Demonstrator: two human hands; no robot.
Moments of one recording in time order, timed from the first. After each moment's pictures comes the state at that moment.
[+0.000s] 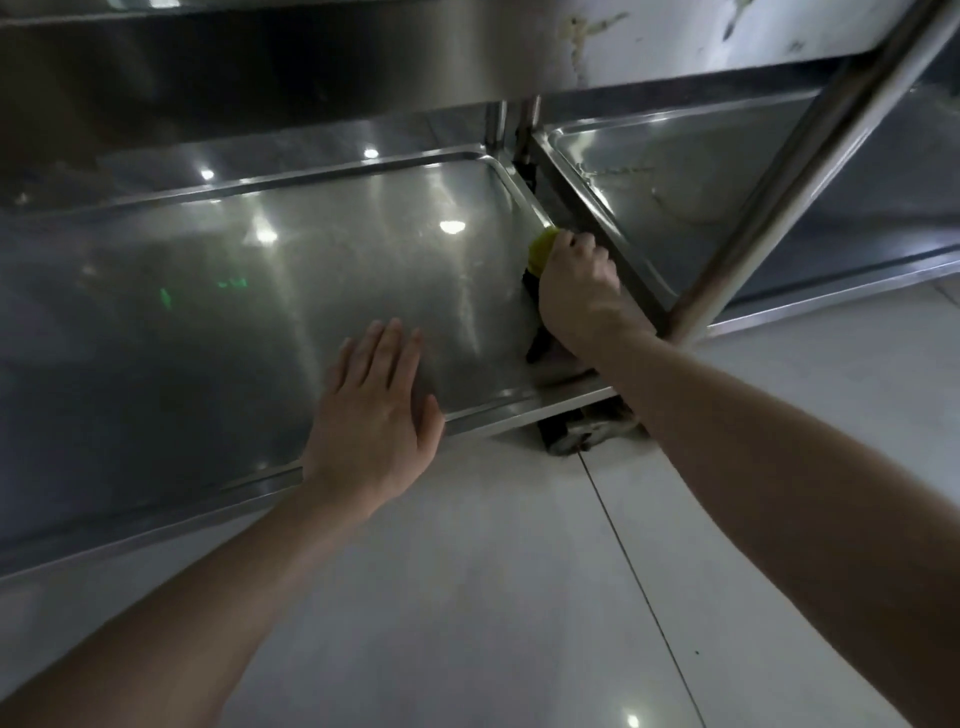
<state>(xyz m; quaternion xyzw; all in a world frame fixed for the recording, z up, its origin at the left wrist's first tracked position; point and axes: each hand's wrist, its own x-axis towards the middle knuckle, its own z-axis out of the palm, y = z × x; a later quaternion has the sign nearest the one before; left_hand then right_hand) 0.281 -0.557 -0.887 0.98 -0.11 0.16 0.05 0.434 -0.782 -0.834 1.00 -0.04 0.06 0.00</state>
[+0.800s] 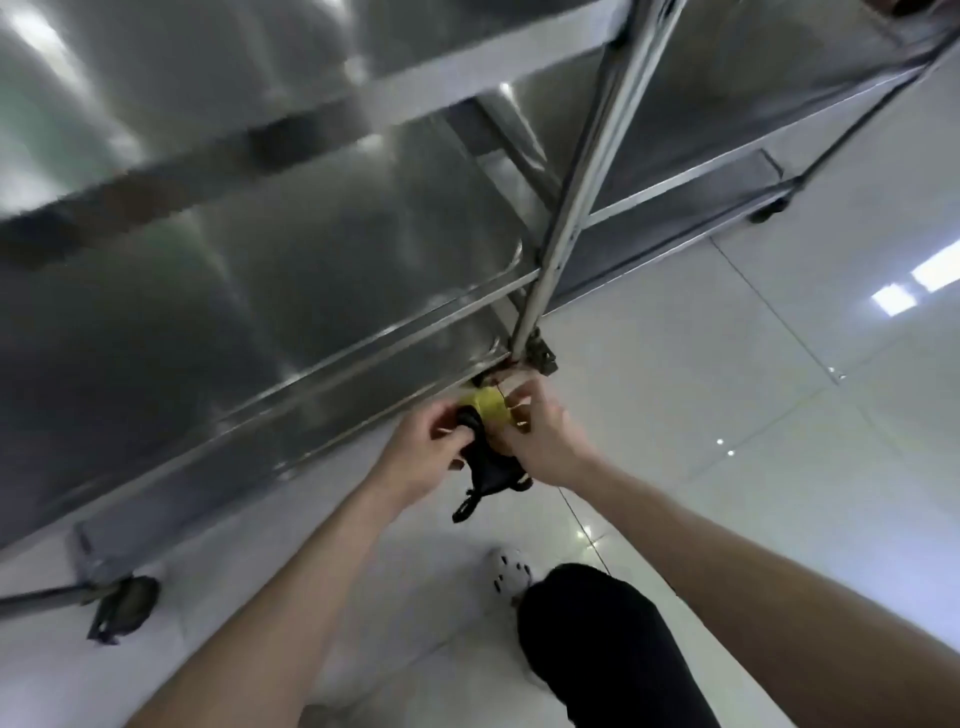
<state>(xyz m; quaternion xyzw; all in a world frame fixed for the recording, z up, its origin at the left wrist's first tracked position) 0.127 -0.603 -0.517 0.76 0.04 -0.30 0.57 0.103 -0.786 -0.493 0.85 -0.18 -0.22 -0.43</state>
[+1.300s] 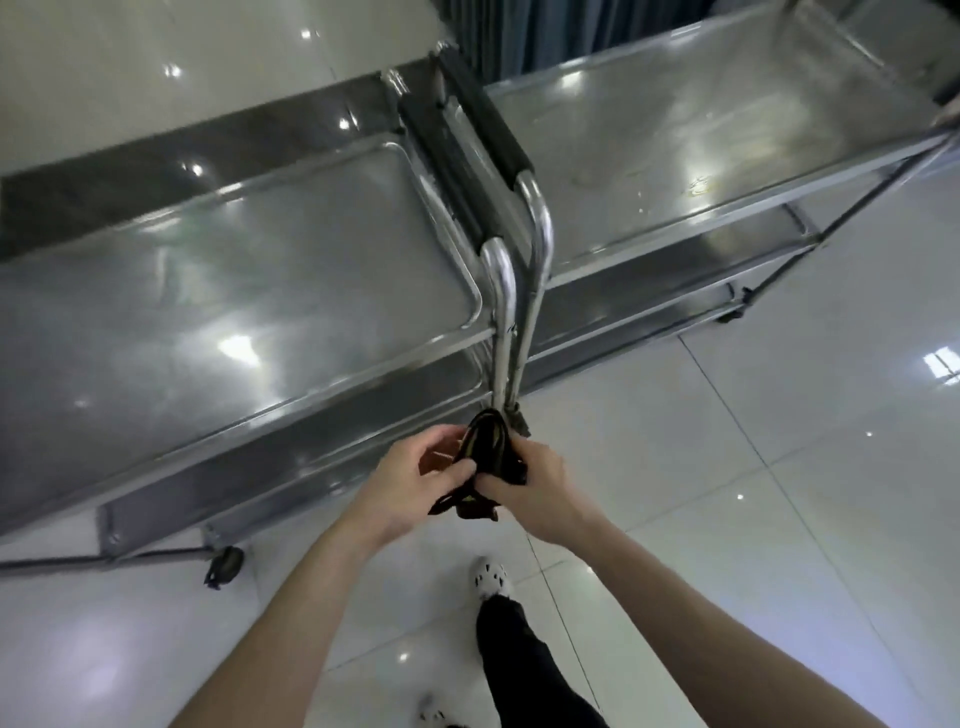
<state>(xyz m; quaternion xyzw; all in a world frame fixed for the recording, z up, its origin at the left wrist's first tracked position) 0.117 -0.686 -0.132 0.79 0.02 -0.27 0.55 0.097 -0.886 -0.130 0.81 -0.09 -0.26 -0.52</state>
